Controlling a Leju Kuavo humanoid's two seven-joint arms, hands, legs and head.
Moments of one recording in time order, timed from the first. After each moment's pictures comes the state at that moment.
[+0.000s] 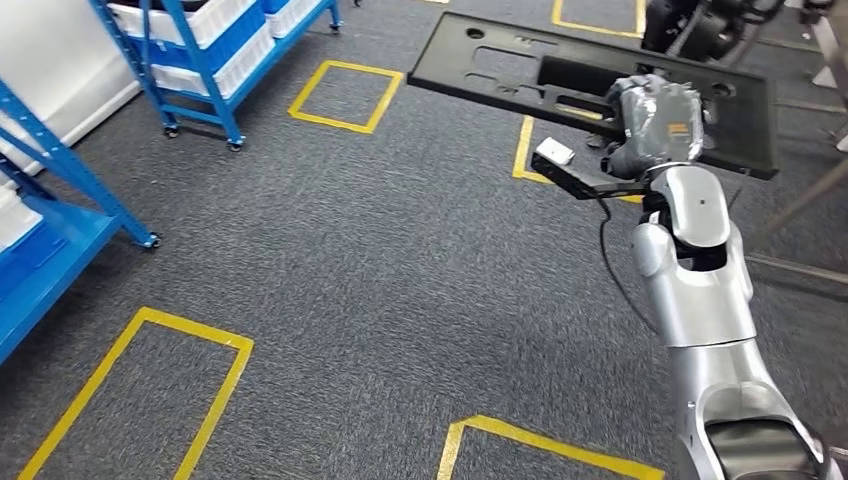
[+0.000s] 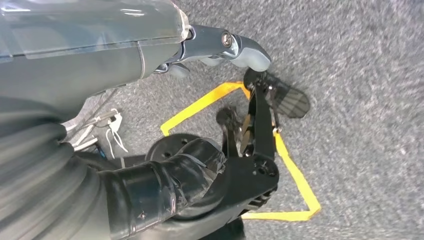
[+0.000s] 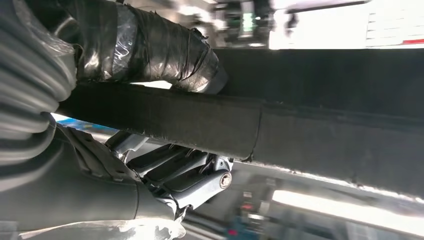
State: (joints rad) left arm 0.25 -0.35 1.00 -1.04 -0.31 -0.48 0.38; right arm -0.63 -0.35 0.73 -1.45 0.74 -0.10 -0.24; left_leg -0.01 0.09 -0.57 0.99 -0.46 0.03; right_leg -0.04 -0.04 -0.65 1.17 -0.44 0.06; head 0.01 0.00
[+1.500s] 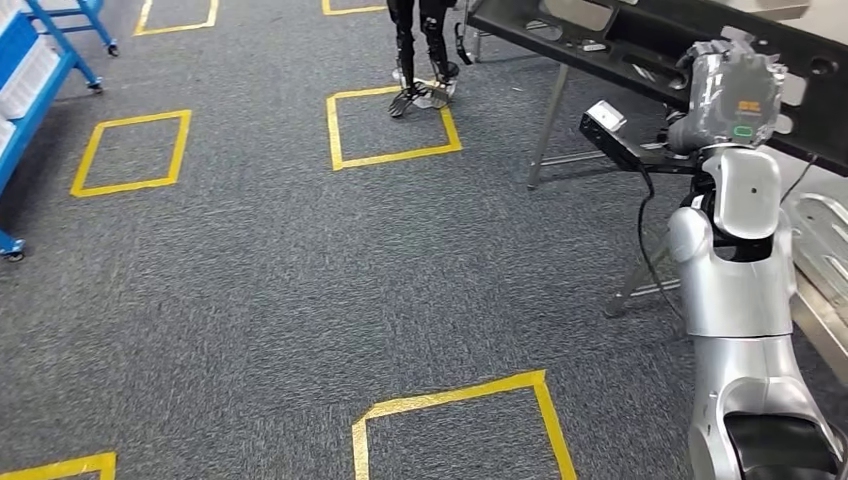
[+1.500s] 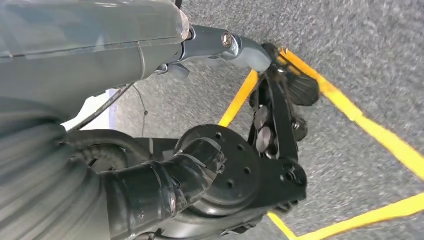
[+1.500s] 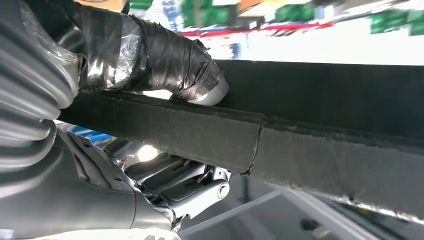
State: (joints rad) left arm 0.40 -0.35 0.78 -1.15 -0.09 -0.30 0.50; right arm -0.65 -0.39 0.64 -1.49 0.84 -0.15 -0.15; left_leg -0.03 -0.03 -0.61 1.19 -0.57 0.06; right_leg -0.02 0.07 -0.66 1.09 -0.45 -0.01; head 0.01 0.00
